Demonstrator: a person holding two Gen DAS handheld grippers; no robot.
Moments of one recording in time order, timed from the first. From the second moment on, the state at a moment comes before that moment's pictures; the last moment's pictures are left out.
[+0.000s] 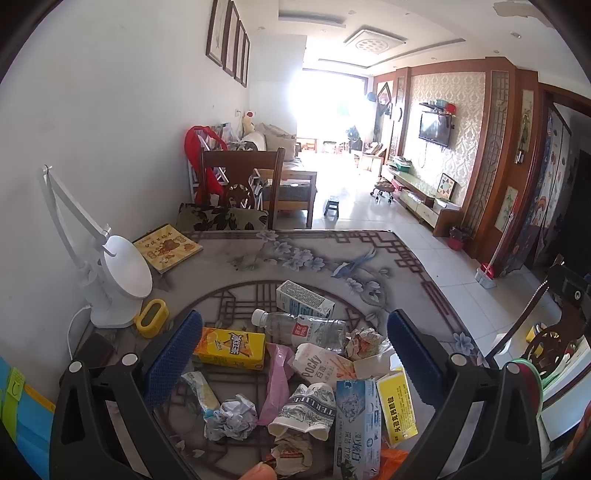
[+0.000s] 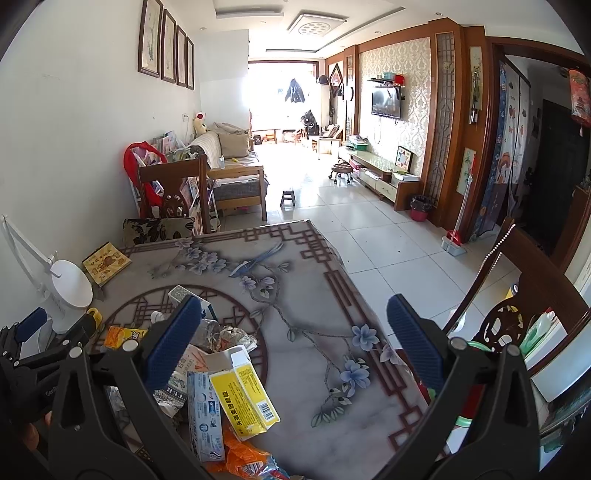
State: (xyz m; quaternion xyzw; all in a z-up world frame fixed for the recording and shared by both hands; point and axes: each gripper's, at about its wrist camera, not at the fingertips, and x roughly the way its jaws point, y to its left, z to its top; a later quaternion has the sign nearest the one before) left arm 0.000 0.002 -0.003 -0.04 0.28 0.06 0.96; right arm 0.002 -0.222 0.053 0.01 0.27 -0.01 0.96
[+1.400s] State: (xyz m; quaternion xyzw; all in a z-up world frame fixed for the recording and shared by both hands) left arm 0.013 0.071 -0.032 -0.07 0.29 0.12 0.95; right arm 0.025 -0.199 0.015 -0.01 0.32 0.02 0.95
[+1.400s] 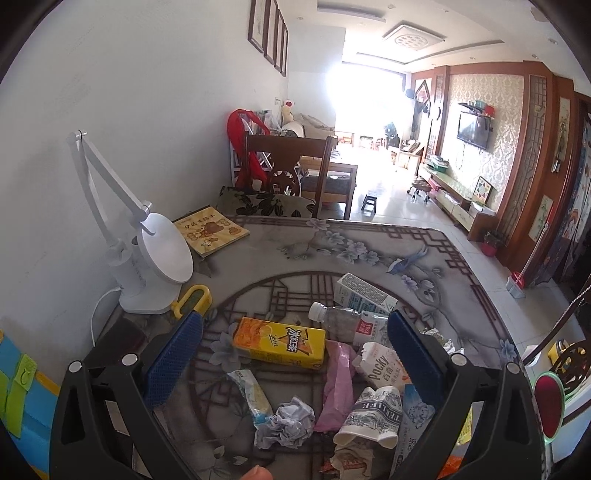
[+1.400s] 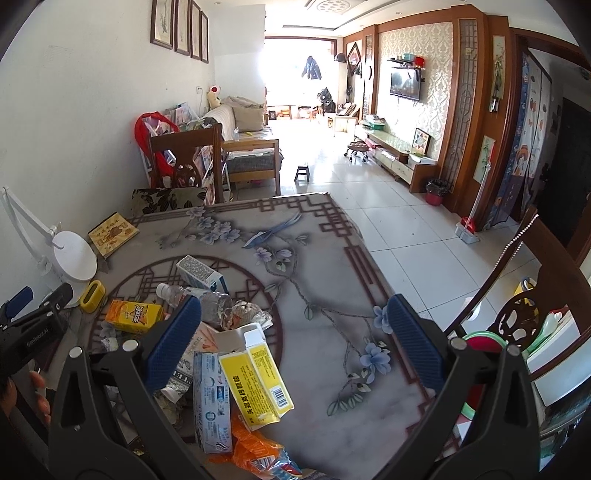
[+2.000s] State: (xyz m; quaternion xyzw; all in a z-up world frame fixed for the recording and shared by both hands) left arm 0.113 0.157 -0.155 -0.18 0.48 0.09 0.85; right arm 0.102 -0.122 -0.059 -0.08 0.43 0.16 0.88
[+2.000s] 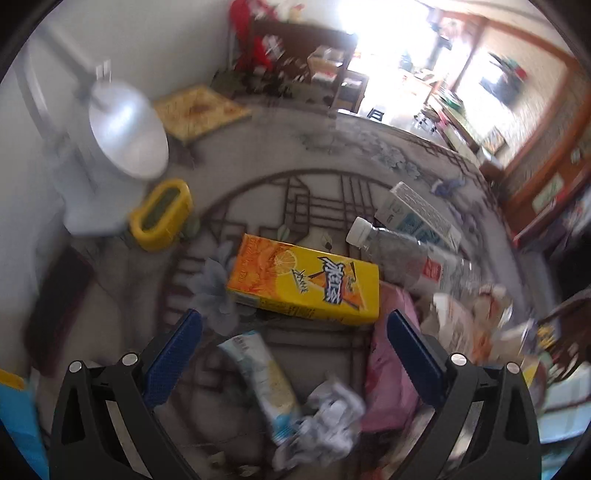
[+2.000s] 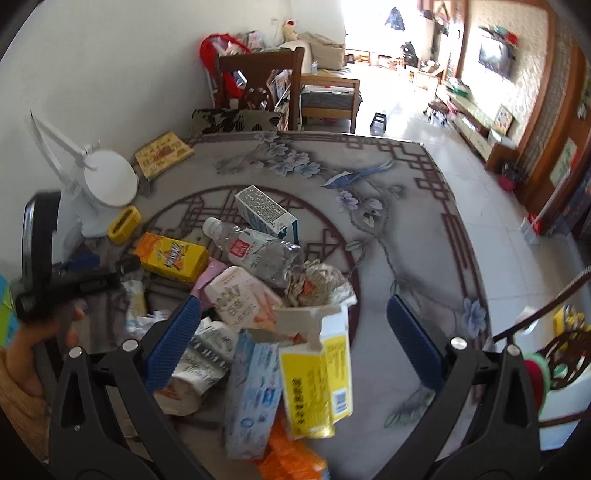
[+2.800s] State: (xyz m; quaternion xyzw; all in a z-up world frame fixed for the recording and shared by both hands) left arm 0.192 0.183 -0.229 -0.38 0.50 0.19 0.75; right arm 0.229 -0.030 -0.157 -0.28 0.53 0.32 0.74
